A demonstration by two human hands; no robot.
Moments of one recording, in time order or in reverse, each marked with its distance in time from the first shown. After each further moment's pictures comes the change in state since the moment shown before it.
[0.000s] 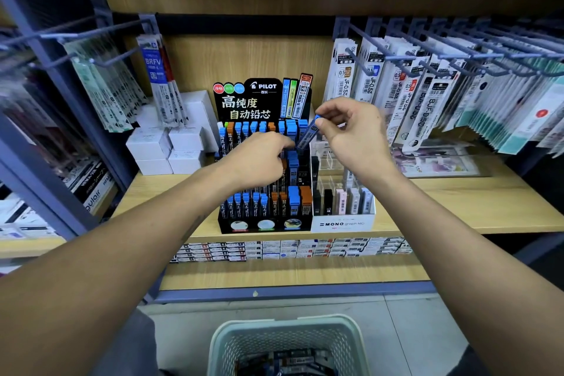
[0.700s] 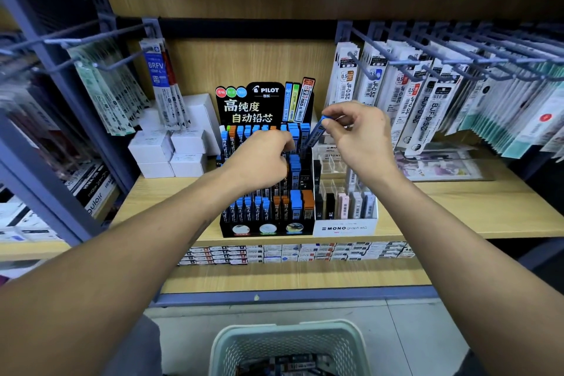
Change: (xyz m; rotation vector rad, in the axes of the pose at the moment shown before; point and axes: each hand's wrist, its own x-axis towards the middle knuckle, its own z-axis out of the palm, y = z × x) left_hand 0.006 -0.002 0.003 -0.033 0.116 -0.044; right_hand 0.007 0.011 0.001 -0.102 0.061 -0.025
